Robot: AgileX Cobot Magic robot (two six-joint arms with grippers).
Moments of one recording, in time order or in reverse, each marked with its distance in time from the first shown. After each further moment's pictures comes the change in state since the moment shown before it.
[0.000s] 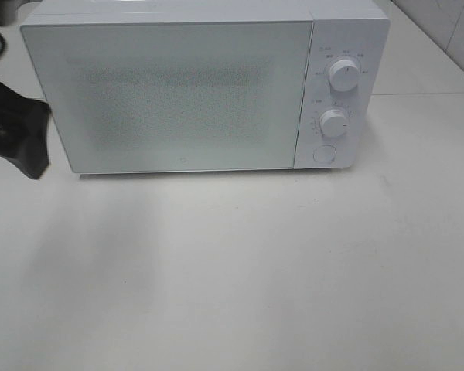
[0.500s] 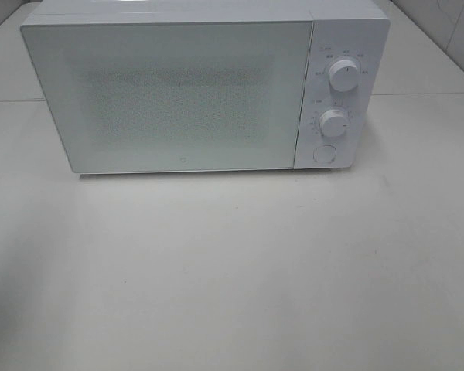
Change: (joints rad) left arm 0.259 -0.553 0.378 -0.046 0.012 0.028; right arm 0.000 0.000 0.000 0.000 0.000 0.000
